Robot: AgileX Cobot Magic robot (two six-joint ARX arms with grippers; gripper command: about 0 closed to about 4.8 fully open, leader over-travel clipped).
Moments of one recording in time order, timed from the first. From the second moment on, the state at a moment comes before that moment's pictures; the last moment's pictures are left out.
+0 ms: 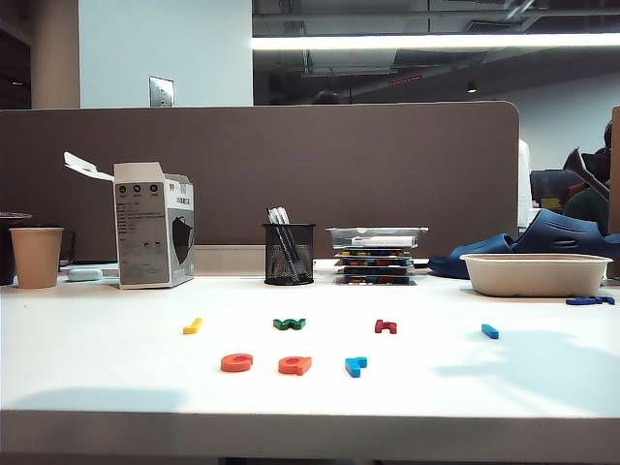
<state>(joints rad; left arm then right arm) -1.37 1.34 1.68 -1.39 -0.72 -1.14 0.65 1.16 1.35 -0.94 0.43 0.37</state>
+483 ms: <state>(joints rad) -1.37 1.34 1.68 -1.39 -0.72 -1.14 0.41 0.86 1.35 -0.94 0.47 0.16</state>
